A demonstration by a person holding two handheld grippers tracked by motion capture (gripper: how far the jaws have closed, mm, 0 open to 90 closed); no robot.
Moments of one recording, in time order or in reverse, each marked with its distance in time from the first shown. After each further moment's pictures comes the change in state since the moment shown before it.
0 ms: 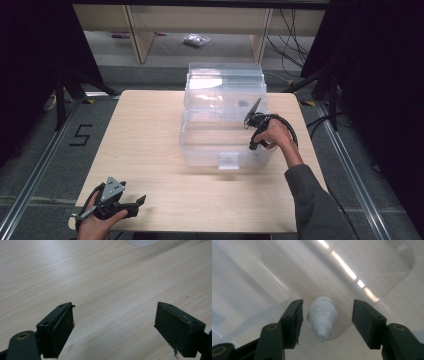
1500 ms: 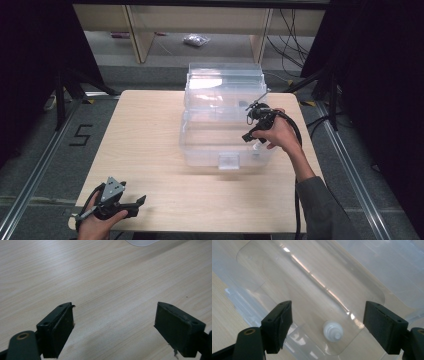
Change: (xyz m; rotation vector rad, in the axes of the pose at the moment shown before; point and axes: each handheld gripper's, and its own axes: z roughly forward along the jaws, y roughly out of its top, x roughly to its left) left arm 0.000 0.000 0.001 -0.013 0.000 -0.002; right arm 0.030 -0.018 -0.057 -0.330 -0.027 -0.027
